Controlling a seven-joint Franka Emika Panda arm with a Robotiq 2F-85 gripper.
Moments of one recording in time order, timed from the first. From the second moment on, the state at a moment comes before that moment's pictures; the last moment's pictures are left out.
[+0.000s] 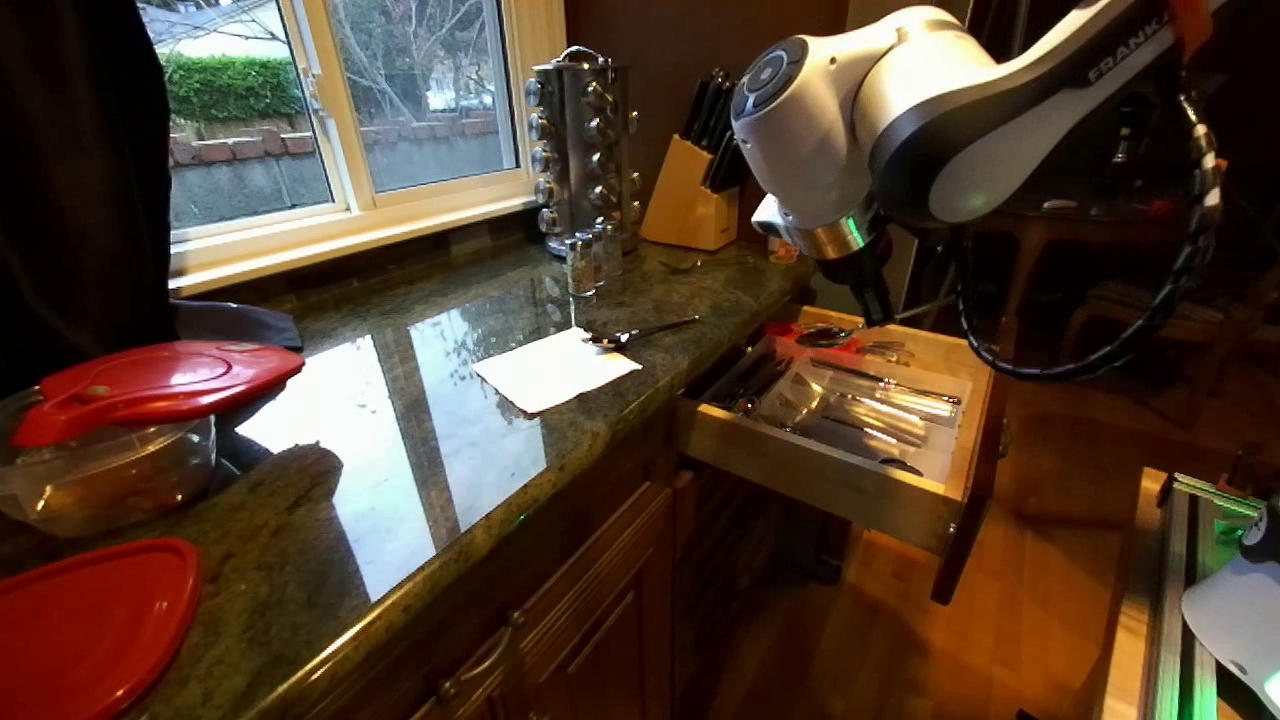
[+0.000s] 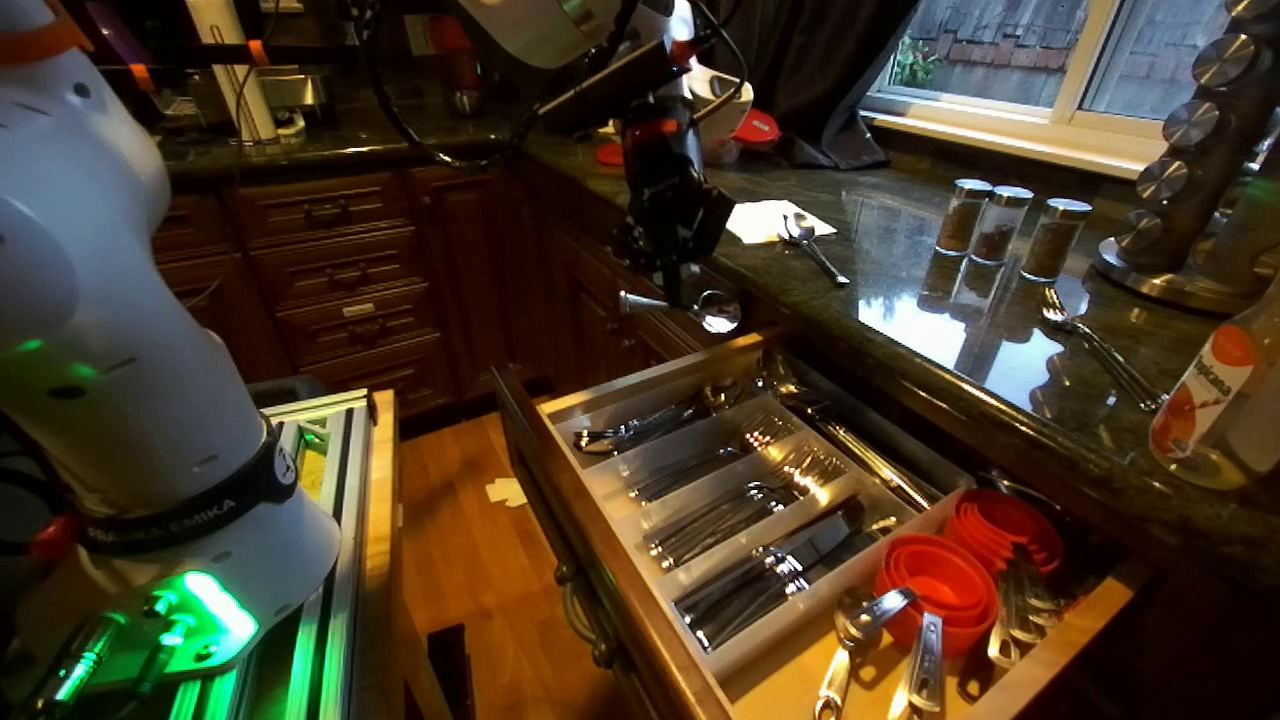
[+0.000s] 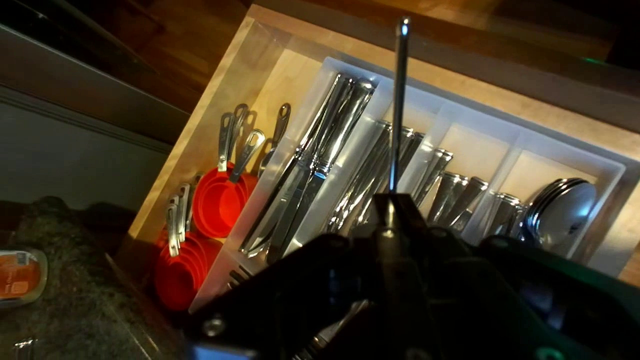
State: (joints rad) arm 0.13 -0.10 0.19 -2.41 -0.65 1.85 0.05
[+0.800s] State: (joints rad) arm 0.17 0.05 0.20 -2.42 -0.84 1.99 0.41
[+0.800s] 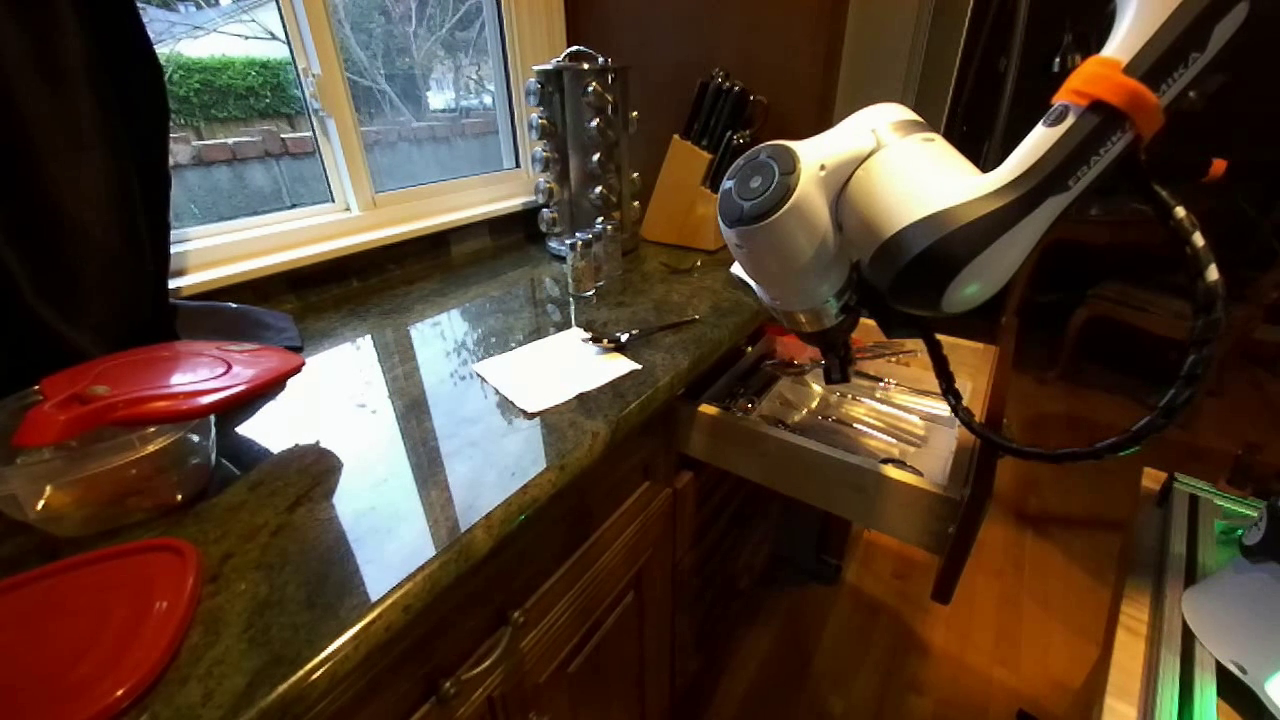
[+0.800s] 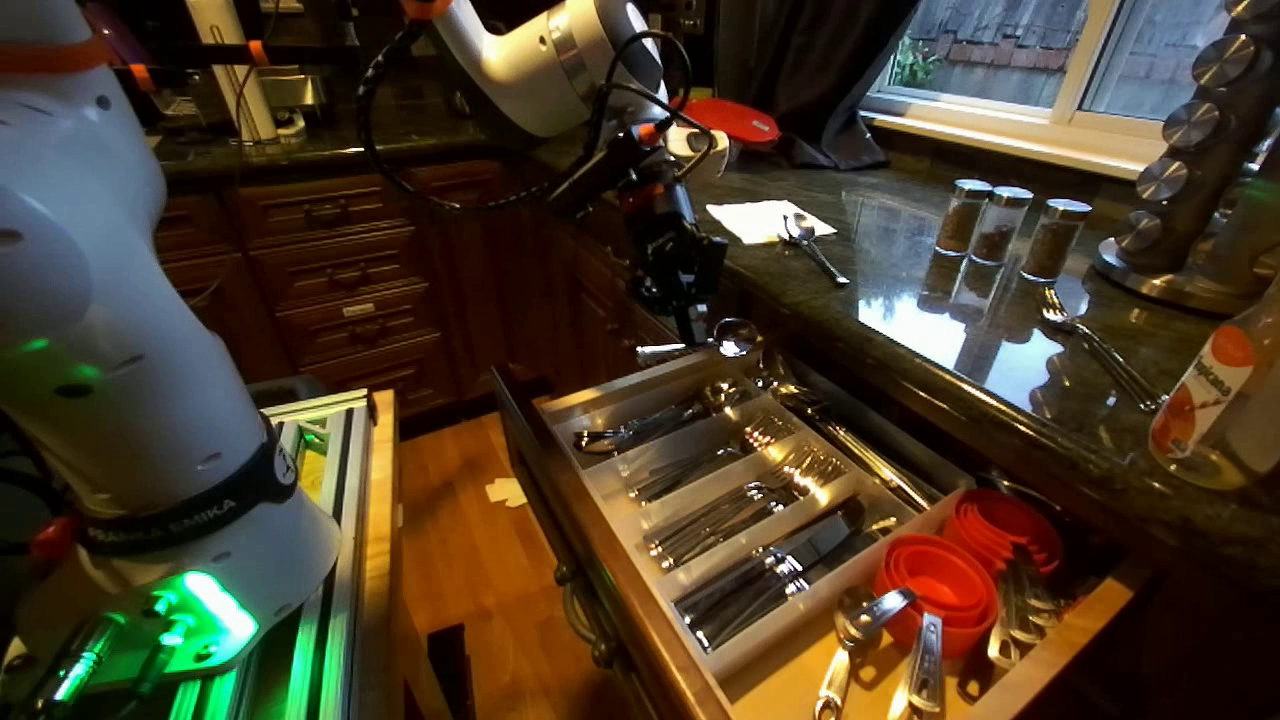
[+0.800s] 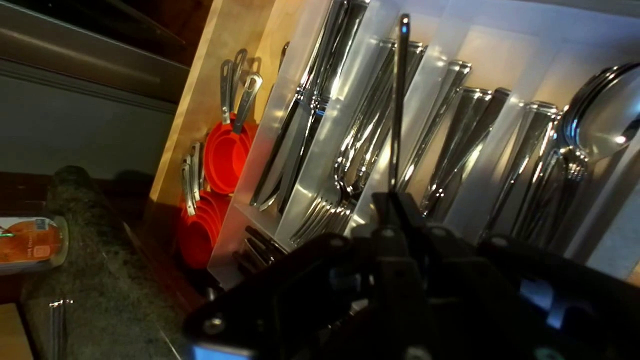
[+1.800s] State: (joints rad) arm 0.21 0.19 0.20 -2.42 -0.82 1.99 0.66
